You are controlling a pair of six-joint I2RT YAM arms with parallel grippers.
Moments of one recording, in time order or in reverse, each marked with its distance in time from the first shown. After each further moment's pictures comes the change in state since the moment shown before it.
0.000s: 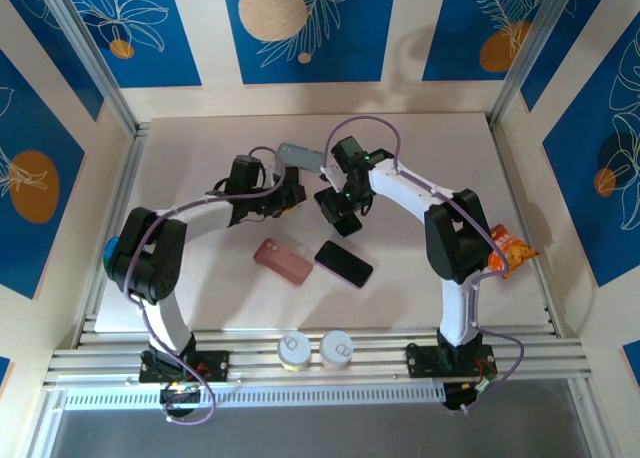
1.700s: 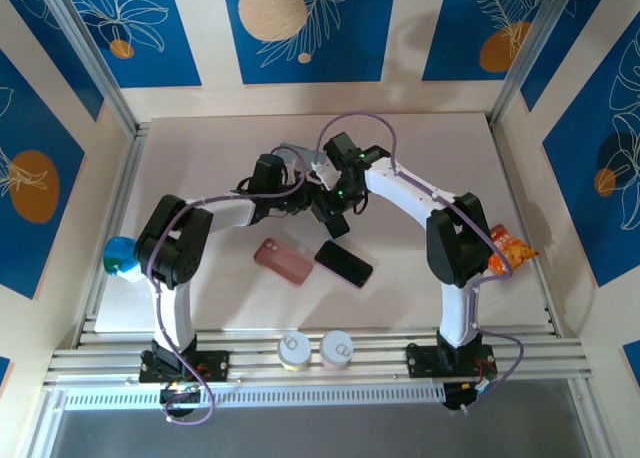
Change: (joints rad) left arm -0.085 0.162 0.102 0.166 -0.013 -0.139; right arm 0.040 -0.029 0.056 -0.042 -0.077 0.025
